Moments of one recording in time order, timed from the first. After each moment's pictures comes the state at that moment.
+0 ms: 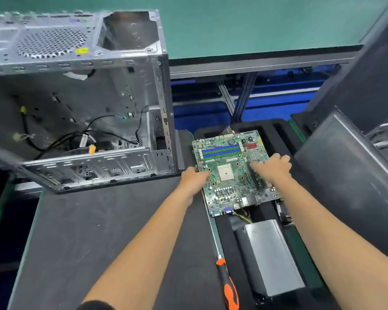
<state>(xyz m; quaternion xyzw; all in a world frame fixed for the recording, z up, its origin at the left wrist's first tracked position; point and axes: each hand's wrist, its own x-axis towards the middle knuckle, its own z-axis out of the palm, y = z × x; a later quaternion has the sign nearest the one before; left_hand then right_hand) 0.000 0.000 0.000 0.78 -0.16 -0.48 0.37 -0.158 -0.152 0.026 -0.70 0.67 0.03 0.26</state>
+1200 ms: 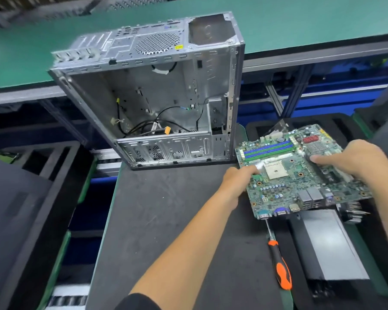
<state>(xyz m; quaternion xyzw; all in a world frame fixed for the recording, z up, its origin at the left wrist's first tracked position) -0.025 0.089 0.067 0.73 -0.09 -0.50 0.45 -0.181 -0.089 0.120 -0.77 0.61 0.05 0.20</state>
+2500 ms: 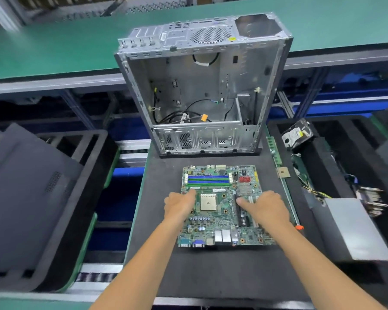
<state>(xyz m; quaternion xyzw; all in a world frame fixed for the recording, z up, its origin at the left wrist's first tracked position) 0.054 0.288 0.019 0.88 0.04 -0.35 0.33 -0.098 0.141 0.021 -0.80 0.54 0.08 0.25</state>
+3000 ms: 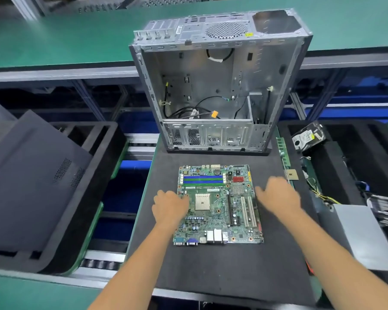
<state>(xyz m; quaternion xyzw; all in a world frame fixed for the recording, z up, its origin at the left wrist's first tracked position) 0.061 0.320 0.003 0.97 -0.09 -0.18 0.13 -0.085 0.106 0.019 -0.88 0.45 0.05 0.14</state>
